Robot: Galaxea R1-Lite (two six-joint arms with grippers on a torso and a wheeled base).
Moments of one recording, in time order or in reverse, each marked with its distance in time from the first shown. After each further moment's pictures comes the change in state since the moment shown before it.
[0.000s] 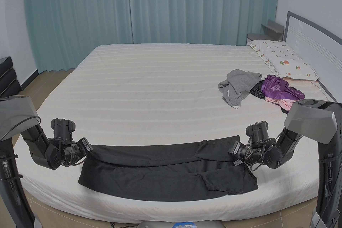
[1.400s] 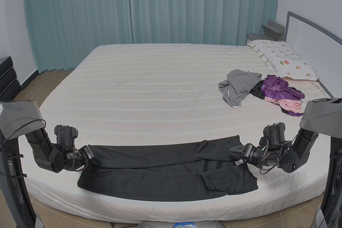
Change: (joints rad) left arm 0.004 0.071 0.006 0.007 0.000 0.036; right arm -0.076 -0.113 0.218 -0.141 0.199 -0.031
